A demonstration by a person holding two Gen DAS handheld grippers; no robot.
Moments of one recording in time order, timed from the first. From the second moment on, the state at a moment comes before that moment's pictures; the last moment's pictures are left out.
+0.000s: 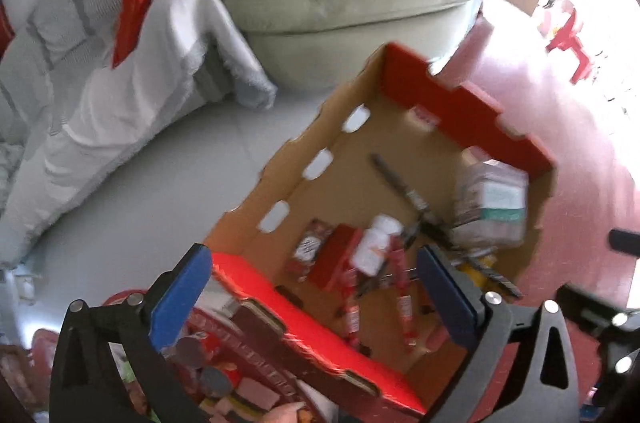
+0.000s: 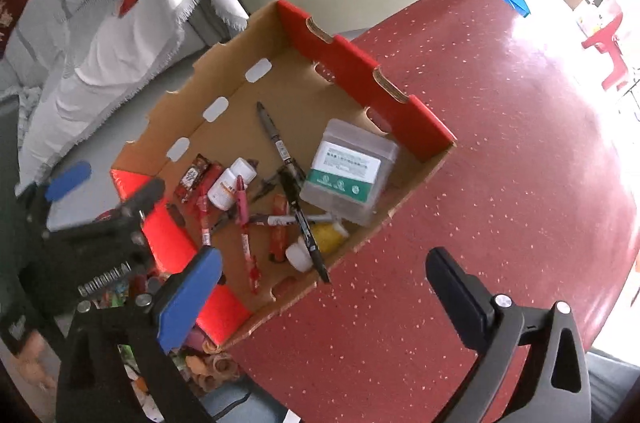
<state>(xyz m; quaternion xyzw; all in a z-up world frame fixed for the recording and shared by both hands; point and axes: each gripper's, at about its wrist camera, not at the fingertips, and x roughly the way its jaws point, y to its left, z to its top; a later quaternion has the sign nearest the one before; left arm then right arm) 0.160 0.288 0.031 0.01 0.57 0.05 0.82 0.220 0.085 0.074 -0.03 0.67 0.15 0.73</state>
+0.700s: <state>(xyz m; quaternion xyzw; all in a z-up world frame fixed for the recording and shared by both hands) 0.149 0.282 0.036 0.02 0.62 0.06 0.78 0.200 0.096 0.104 -0.06 0.66 0.17 0.73</state>
